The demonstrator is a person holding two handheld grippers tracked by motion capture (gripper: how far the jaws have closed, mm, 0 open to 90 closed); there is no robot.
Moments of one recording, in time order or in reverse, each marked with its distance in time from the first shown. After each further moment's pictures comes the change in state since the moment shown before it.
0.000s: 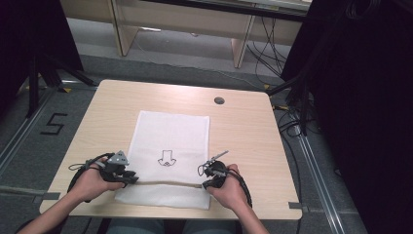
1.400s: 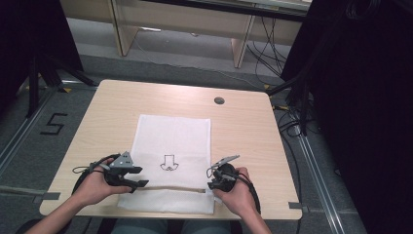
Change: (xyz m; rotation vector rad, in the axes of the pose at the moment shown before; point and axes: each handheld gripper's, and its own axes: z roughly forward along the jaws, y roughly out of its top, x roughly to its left) left arm -0.019 0.013 -0.002 -0.141 -0.031 0.081; right arm -0.005 -0.020 -0.020 -0.099 -0.047 0.040
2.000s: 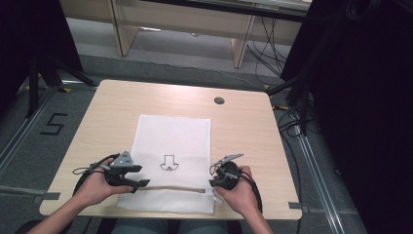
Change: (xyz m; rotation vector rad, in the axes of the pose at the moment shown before) left arm -0.003 0.001 0.001 -0.021 0.017 -0.044; right arm -0.007 0.002 -0.005 -0.042 -0.007 0.000
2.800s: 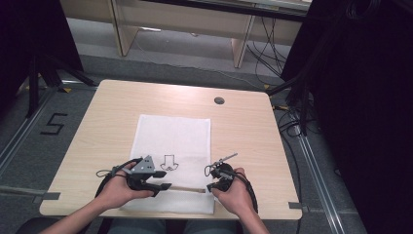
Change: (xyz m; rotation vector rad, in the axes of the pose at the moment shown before) left arm -0.047 0.031 0.036 -0.085 -0.127 0.070; right arm 0.011 0.003 0.009 0.128 0.072 0.072
